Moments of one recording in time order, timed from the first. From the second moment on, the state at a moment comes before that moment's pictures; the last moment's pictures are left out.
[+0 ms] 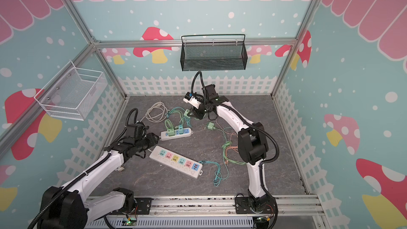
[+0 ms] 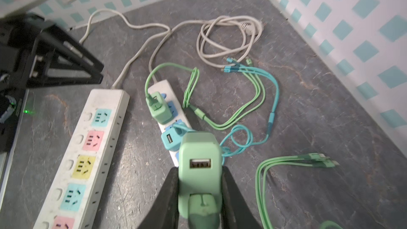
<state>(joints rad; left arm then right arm) -0.20 1.17 0.69 -0.39 0.07 -0.66 0.49 2.04 1.81 -0.64 -0.62 -0.54</state>
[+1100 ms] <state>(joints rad) -0.14 1.64 0.85 -0.17 0.16 -0.57 0.59 2.13 1.78 -0.71 -0.44 -0.78</state>
